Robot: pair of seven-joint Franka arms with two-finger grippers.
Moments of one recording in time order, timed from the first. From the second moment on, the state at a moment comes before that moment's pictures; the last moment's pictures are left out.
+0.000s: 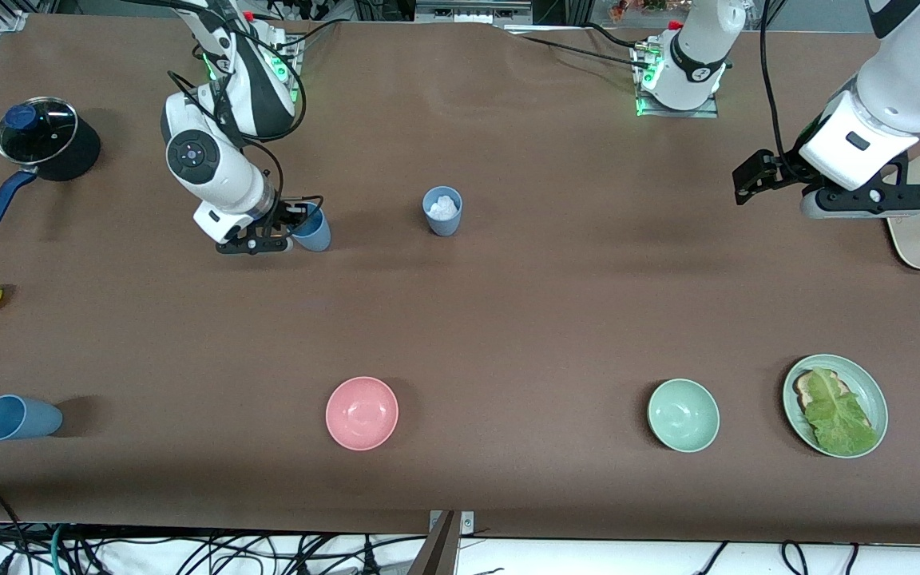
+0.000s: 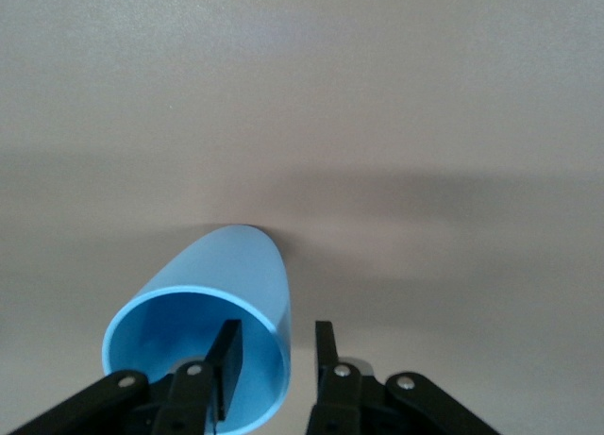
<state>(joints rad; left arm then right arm) 0.01 -0.03 -0.18 -1.70 -0.01 1.62 -0.21 0.23 0.14 0.13 -2.32 0.04 2.31 0.27</state>
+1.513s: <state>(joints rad) 0.01 -0.03 -0.18 -1.70 -0.01 1.61 -0.21 0.23 0.11 0.29 -2.02 0.05 1.97 0.56</state>
